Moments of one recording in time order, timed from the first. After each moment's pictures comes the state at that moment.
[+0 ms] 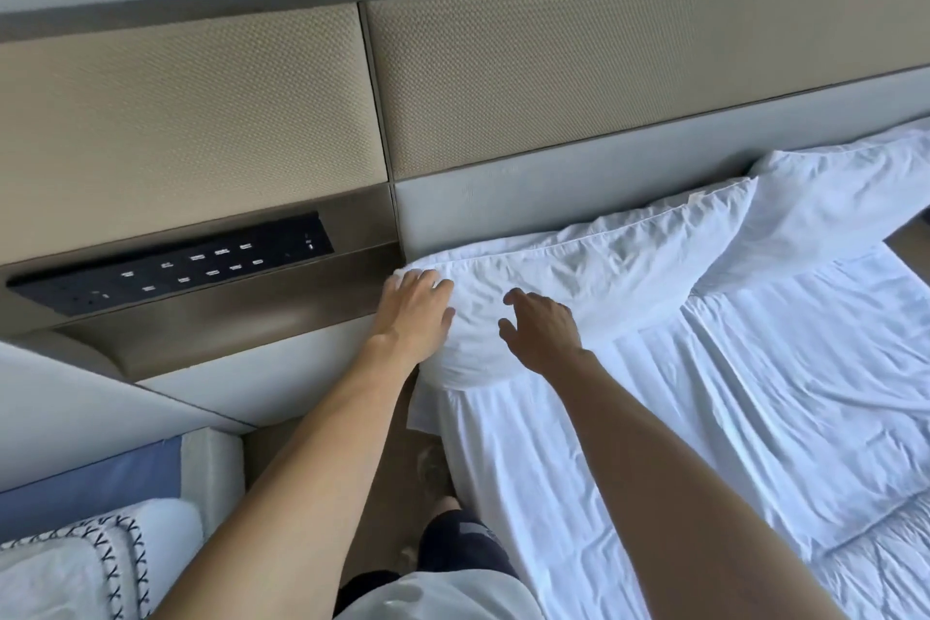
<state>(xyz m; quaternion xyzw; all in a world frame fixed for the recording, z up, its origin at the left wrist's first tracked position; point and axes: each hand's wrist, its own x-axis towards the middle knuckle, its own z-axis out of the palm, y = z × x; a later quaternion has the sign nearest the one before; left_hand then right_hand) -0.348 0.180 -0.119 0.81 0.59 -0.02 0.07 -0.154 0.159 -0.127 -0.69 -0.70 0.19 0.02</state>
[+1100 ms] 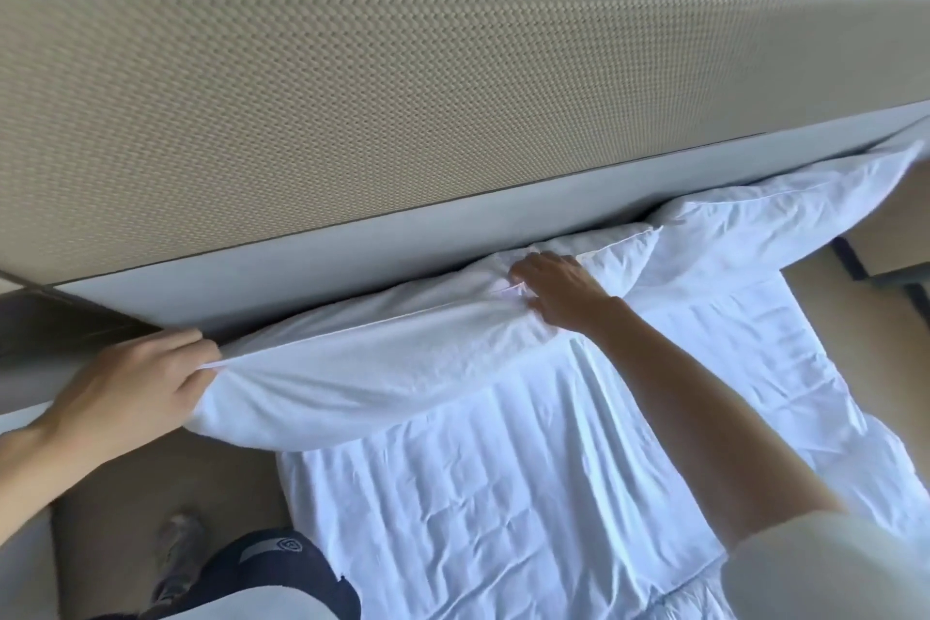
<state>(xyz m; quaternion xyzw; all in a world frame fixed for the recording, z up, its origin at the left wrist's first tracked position) -0.352 0.293 -0.167 0.81 0.58 0.06 0.12 0.149 0.402 -0.172 -0.51 -0.85 0.10 -0.09</state>
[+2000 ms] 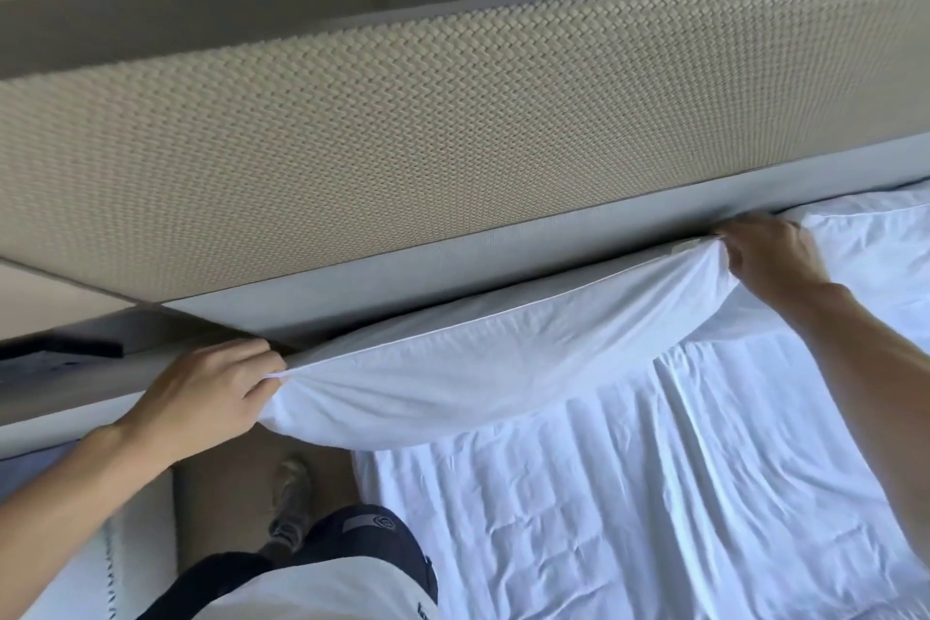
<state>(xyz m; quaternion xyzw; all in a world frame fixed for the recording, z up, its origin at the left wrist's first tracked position) -0.348 0.296 -0.128 0.83 0.55 0.06 0.11 0.264 0.459 -0.140 -0.65 -0.76 -0.03 0.01</state>
